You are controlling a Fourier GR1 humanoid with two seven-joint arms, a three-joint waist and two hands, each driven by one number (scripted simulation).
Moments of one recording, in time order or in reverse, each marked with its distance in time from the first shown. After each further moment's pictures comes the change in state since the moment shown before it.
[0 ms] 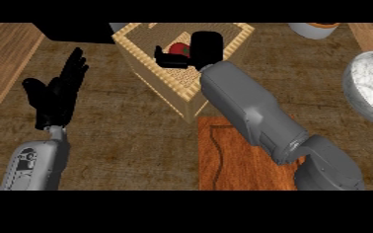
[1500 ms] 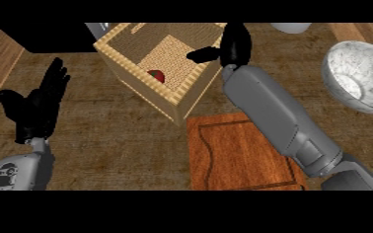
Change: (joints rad) left arm 0.086 0.028 0.057 -0.050 0.020 0.002 0.013; right arm 0.235 -0.135 -0.375 -0.406 -0.180 -0.513 -0.031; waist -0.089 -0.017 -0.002
